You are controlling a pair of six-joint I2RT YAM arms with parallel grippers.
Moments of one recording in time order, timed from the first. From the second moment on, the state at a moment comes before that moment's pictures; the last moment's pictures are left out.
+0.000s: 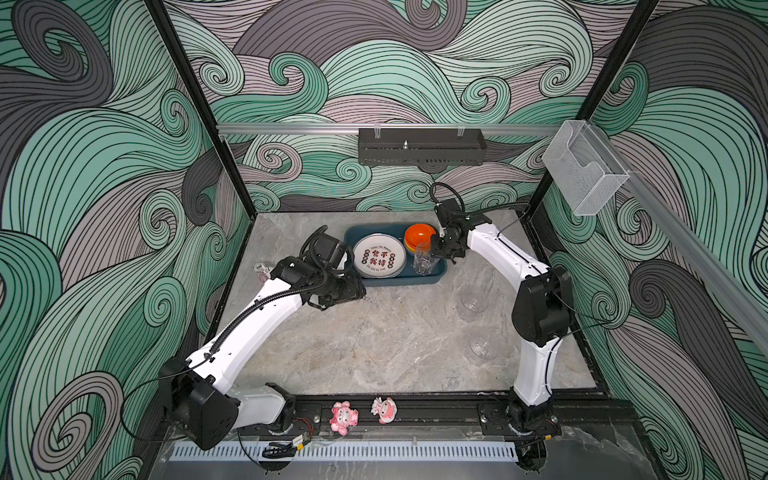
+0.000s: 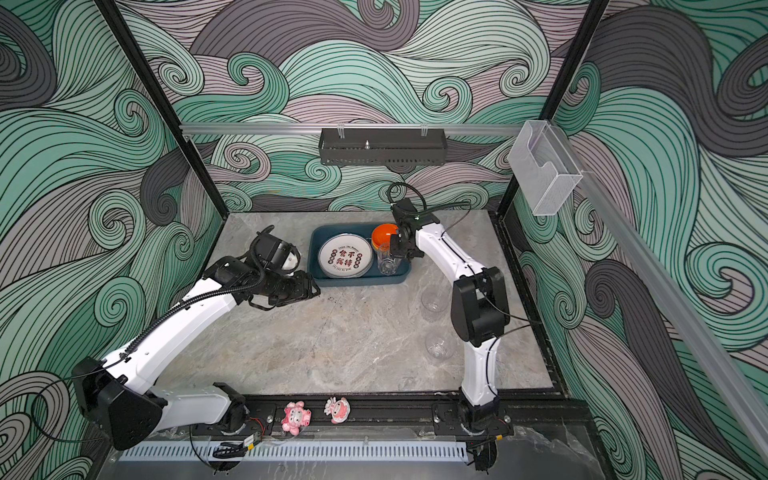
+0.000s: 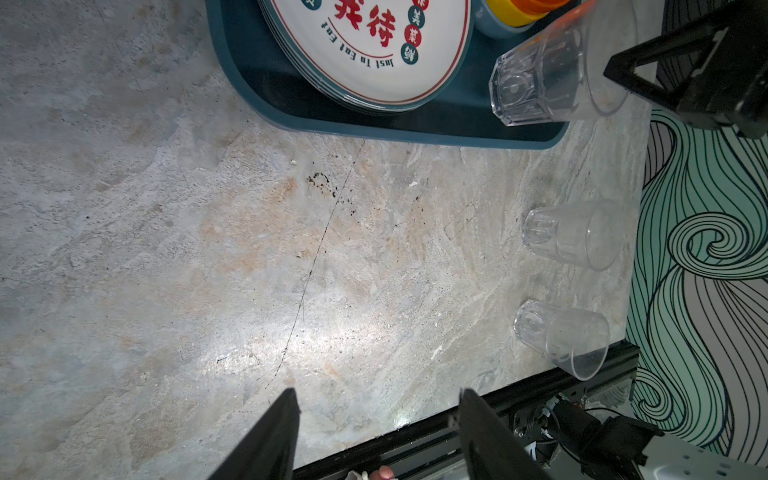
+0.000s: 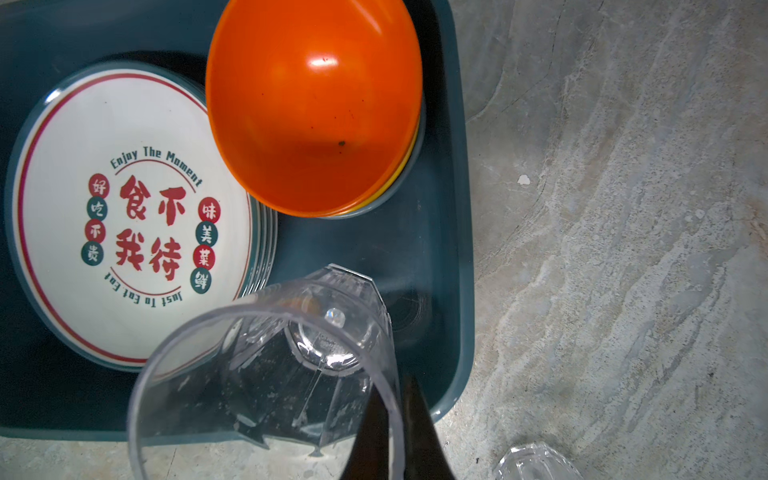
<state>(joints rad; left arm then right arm) -0.50 1.29 1.24 -1.00 0.19 -0.65 0.39 1.98 1.76 -0.93 0.06 0.38</state>
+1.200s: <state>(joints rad) -0.50 1.29 1.22 -1.00 0.24 -0.67 0.38 2.07 1.72 -0.85 0.08 0.38</state>
